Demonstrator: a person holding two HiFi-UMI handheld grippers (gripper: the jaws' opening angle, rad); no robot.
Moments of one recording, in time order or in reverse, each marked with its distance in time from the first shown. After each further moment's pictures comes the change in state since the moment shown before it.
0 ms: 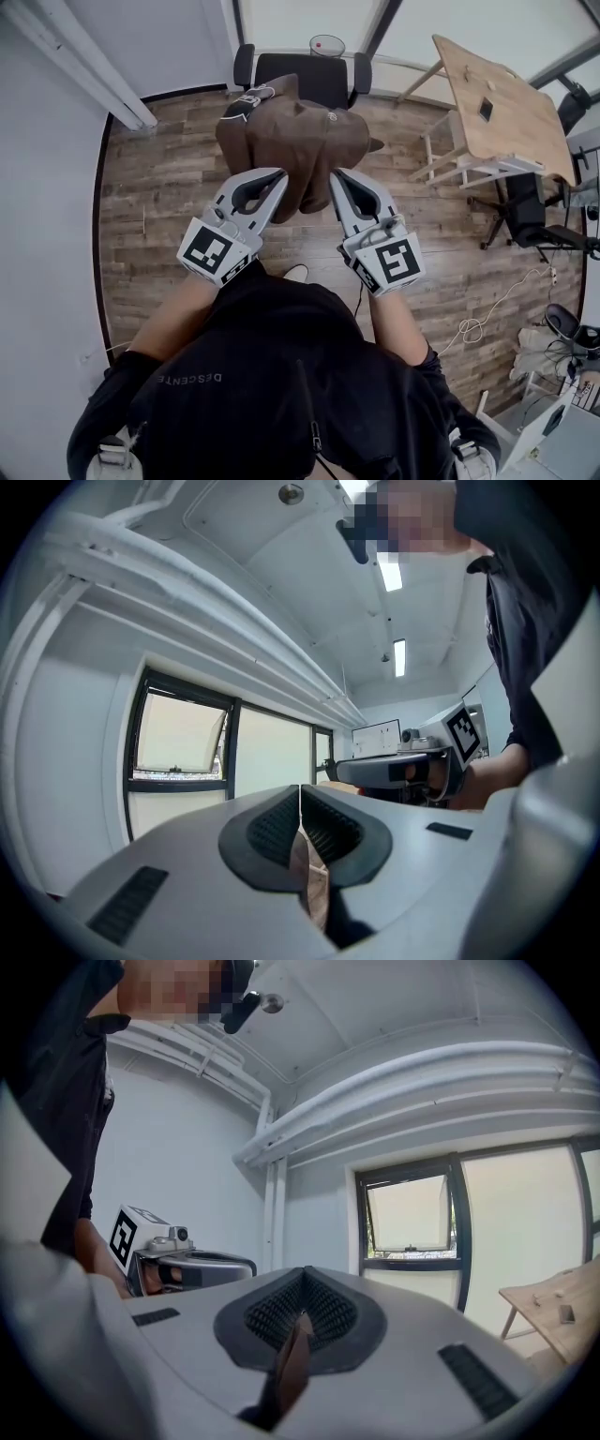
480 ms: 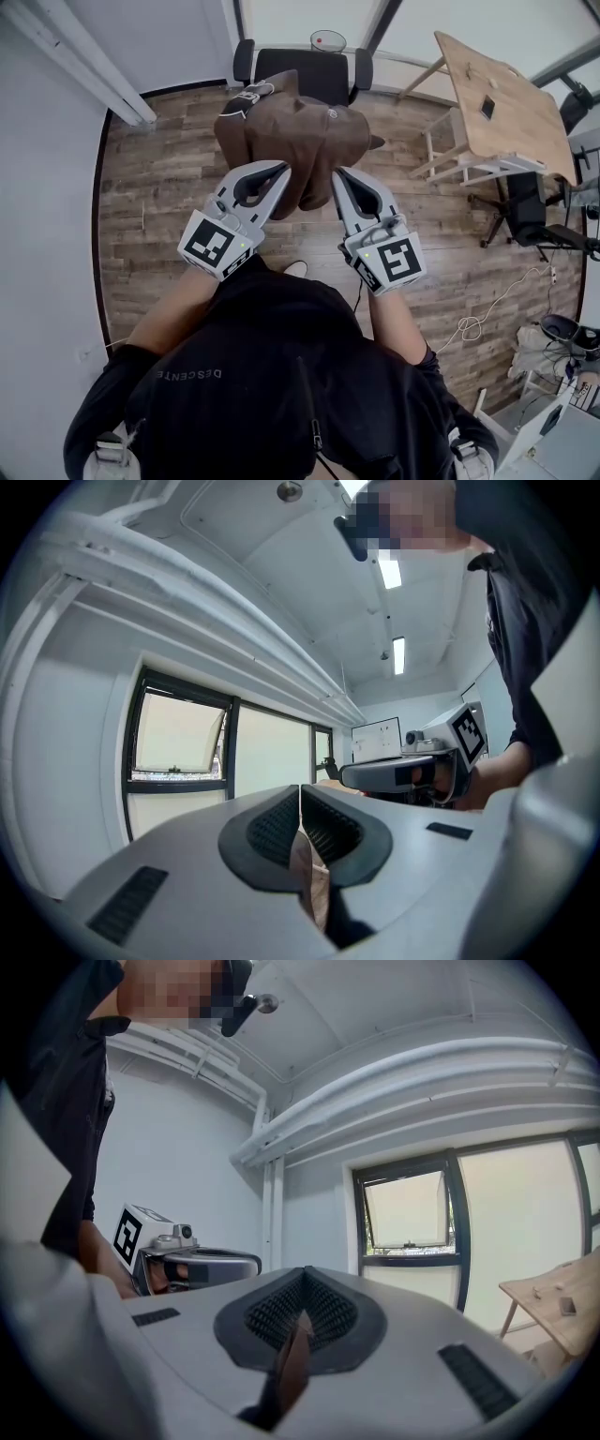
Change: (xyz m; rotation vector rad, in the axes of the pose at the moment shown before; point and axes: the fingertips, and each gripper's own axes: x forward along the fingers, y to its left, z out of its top) left arm 0.013 0.005 -0.001 0.011 0.005 -0.001; right arm -0.001 -0.008 -0.007 0.024 0.000 -0.006
